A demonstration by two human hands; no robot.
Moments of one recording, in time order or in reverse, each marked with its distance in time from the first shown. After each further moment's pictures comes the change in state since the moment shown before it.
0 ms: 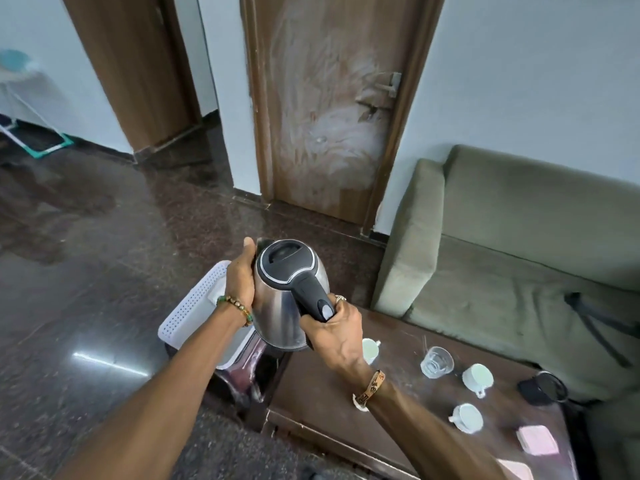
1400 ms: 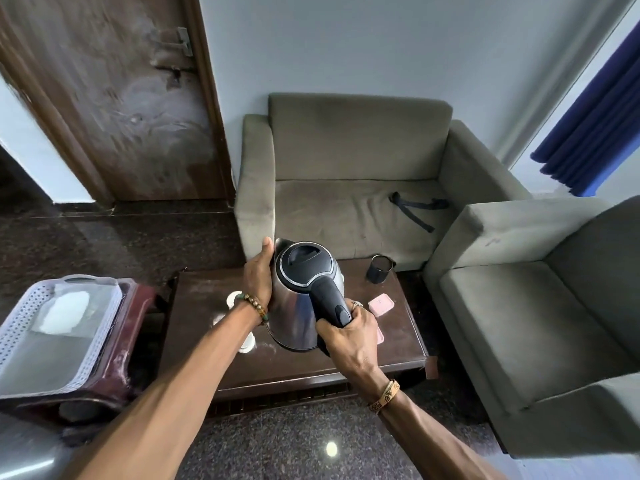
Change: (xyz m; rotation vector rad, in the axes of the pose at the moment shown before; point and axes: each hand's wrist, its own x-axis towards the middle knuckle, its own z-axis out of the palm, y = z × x) left_hand -0.230 -0.139 0.281 0.313 -0.339 -0.098; right_hand -0.202 0.135 -0.265 -0.102 0.506 0.337
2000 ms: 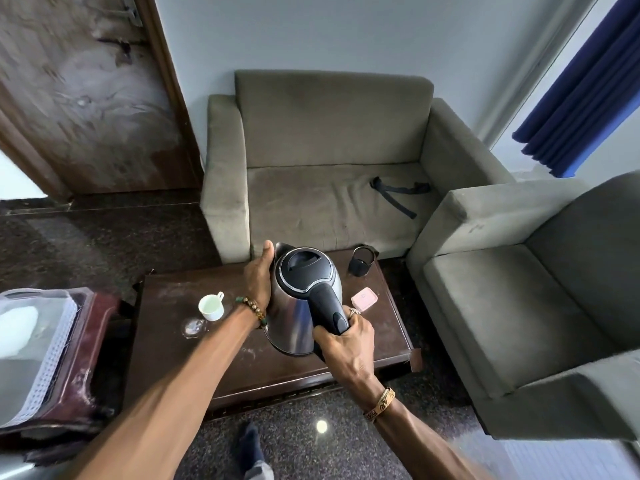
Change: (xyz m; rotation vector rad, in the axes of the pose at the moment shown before) left_hand 0.034 -0.021 0.065 -0.076 -0.025 -0.086; right_hand 0.042 0.036 -0.010 -0.021 0.030 0.063
